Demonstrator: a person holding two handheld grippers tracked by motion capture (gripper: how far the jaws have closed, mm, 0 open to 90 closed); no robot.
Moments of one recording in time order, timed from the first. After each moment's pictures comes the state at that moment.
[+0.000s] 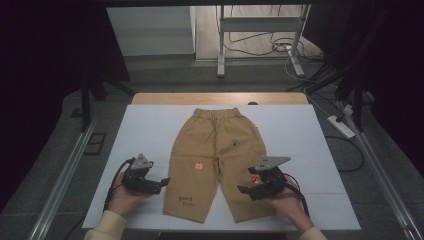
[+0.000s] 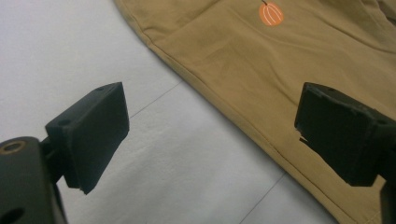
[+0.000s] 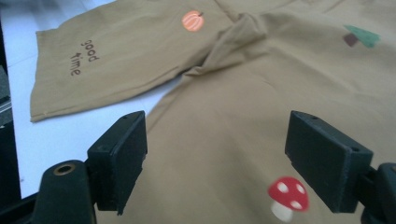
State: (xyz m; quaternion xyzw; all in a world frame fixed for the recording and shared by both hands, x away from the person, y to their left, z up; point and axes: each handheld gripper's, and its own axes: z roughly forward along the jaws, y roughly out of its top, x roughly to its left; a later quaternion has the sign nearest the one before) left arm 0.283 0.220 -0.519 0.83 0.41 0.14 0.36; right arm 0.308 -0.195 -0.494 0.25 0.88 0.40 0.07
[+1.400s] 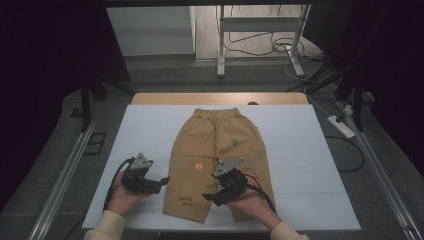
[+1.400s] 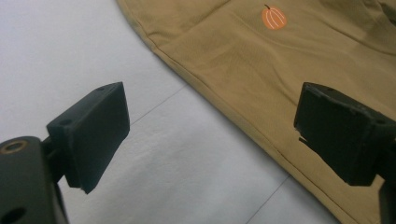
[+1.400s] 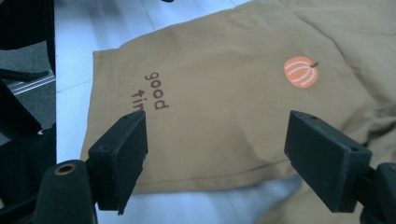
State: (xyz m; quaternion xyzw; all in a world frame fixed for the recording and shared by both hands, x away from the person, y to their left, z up) left arm 0.283 0.221 -0.518 0.83 0.40 0.15 0.36; right arm 0.302 -0.094 -0.502 0.17 0.90 0.39 0.03
